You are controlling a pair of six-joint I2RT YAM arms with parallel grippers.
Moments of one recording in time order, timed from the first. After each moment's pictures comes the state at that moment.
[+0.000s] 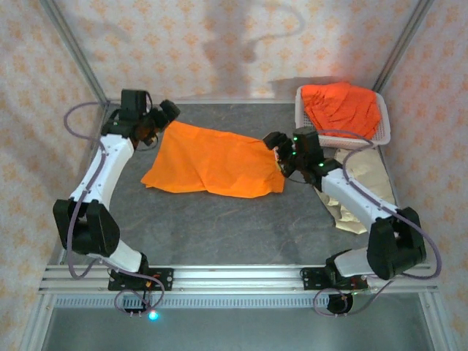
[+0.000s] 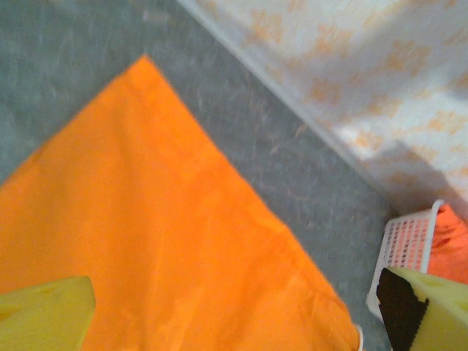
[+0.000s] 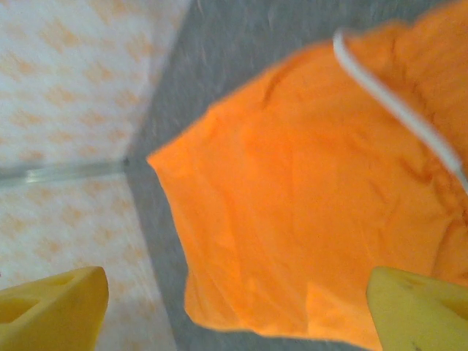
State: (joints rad) left arm -0.03 1.54 1.37 -0.58 0.15 -0.84; right arm 0.41 1.39 0.95 -0.19 -0.23 1.24
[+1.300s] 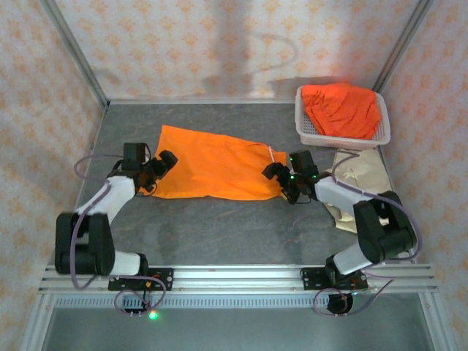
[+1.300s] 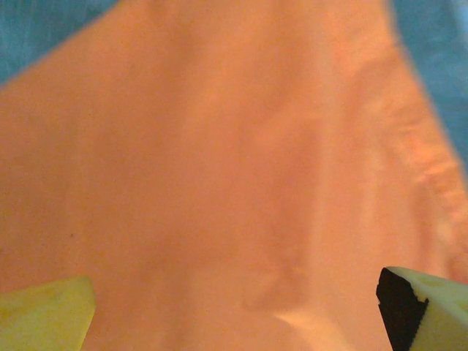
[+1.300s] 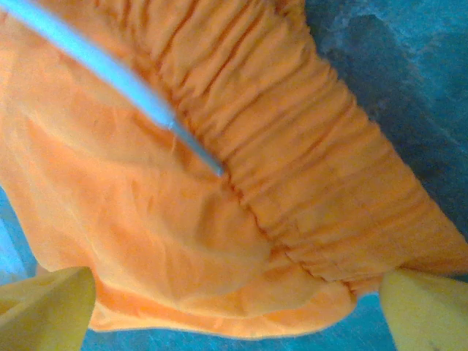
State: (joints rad) left arm 0.06 1.32 0.77 -0.30 0.24 -0.80; right arm 0.36 1.47 0.76 -0.24 -0.31 1.03
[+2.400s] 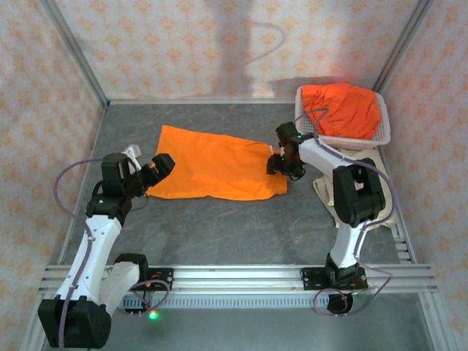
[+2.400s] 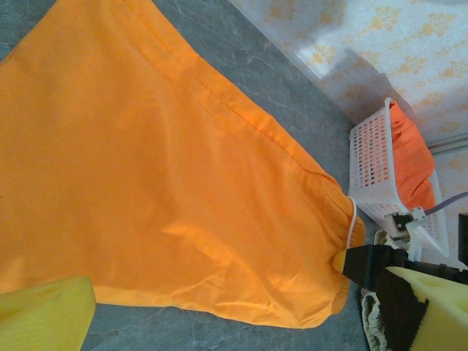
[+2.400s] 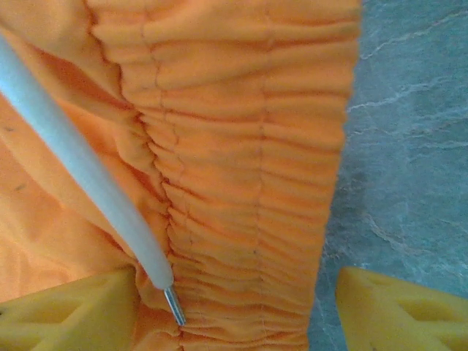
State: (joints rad) left arm 0.05 0.86 0.71 -0.43 0.37 -0.71; right arm 0.35 1.87 1.32 -0.77 -0.08 0.40
